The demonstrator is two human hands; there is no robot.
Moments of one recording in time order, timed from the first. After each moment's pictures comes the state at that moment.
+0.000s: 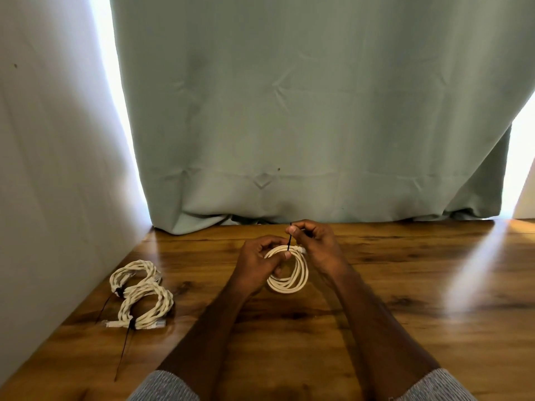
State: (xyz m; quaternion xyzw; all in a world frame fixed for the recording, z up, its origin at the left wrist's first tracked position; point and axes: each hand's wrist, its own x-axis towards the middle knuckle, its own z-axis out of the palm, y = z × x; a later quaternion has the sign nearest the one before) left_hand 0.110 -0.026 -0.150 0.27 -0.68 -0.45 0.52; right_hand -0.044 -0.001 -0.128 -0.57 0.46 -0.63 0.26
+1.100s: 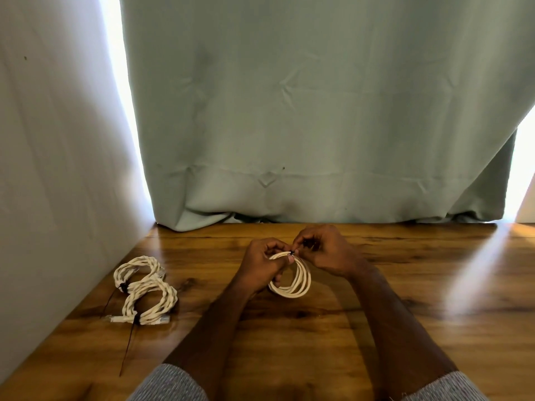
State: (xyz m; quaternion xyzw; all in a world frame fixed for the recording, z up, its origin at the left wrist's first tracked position) left_hand 0.113 -0.034 -0.160 0.32 -0.68 -0.46 0.47; right_hand -0.068 0.011 -0.118 -0.78 0.48 -0.39 0.09
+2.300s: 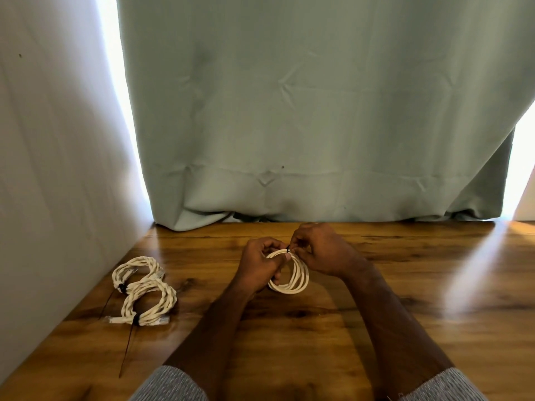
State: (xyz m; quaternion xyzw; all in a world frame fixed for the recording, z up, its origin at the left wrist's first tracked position) left_hand 0.113 -0.033 -0.160 0.35 -0.66 -0.45 0.48; right_hand -0.058 0.011 -0.110 -0.81 0.50 -0.28 -0.07
